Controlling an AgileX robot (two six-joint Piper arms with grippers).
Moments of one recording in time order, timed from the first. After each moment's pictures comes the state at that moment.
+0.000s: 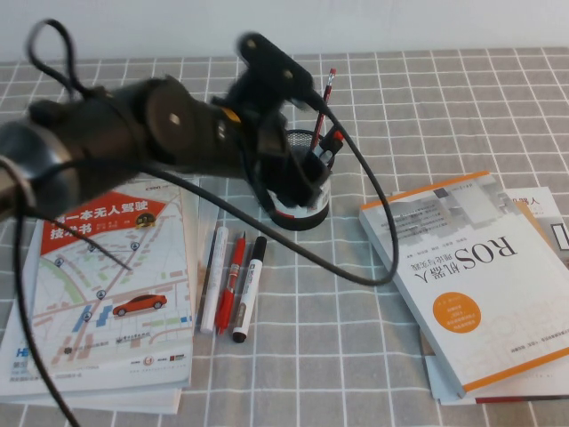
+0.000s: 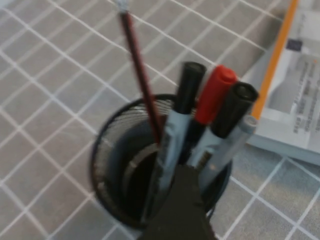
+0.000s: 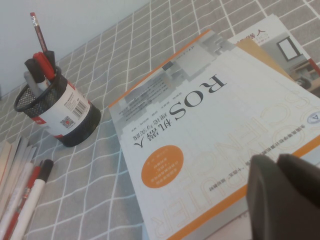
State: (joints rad) right arm -0.04 -0.01 0.03 0.62 0.41 -0.02; left arm -0.57 1.73 -1.32 -0.46 0.42 0.82
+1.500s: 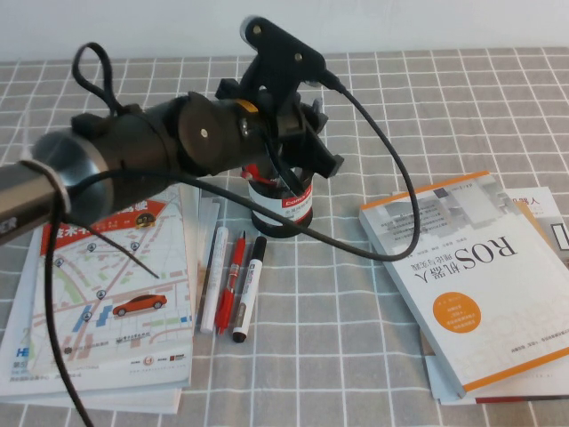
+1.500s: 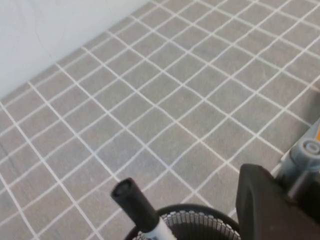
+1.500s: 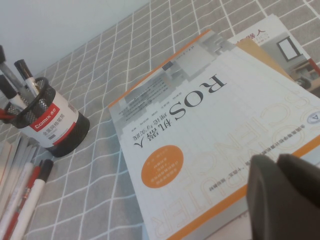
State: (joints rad) right arm -0.04 -0.01 0.03 0.62 0.41 -0.02; left arm -0.61 1.79 -1.33 -0.56 0.14 0.84
